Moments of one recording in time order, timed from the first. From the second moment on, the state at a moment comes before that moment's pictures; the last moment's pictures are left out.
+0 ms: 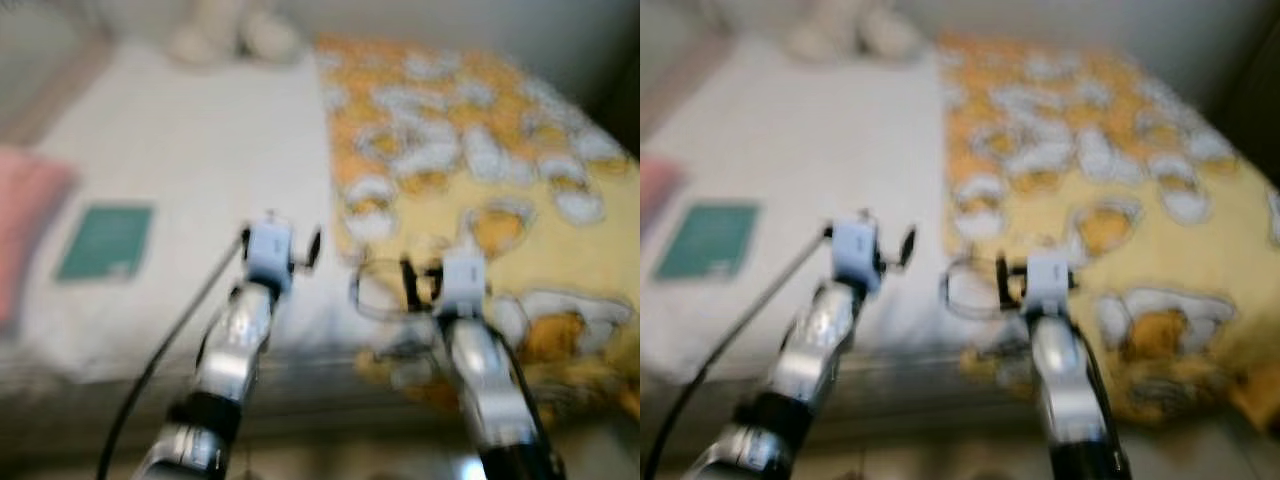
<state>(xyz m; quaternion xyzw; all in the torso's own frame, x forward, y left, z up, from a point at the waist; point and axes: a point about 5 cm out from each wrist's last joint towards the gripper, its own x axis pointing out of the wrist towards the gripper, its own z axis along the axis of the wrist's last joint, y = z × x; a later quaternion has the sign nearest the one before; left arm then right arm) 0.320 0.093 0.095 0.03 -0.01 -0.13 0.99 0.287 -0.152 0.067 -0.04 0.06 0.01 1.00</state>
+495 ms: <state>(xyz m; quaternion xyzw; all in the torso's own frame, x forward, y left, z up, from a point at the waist) 0.327 0.122 0.079 0.12 0.04 -0.12 0.99 0.283 -0.153 0.063 -0.04 0.07 0.02 1.00</state>
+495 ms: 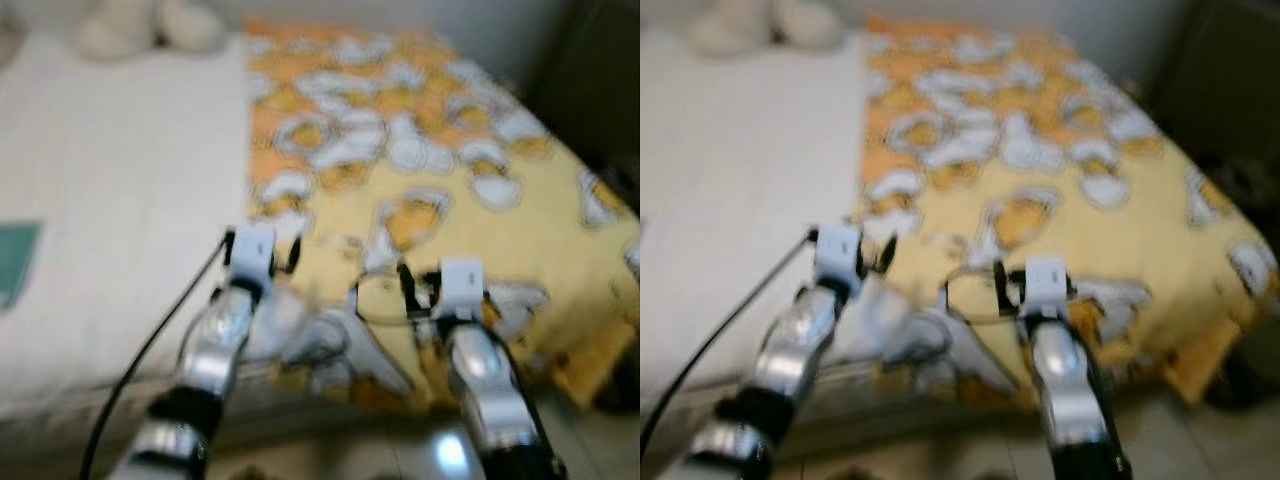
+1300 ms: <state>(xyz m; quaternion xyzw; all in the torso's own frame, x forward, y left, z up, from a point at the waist) 0.302 0.170 0.043 0.17 0.18 -0.15 0.96 0.238 -0.142 0.018 -0.03 0.16 0.18 0.97</state>
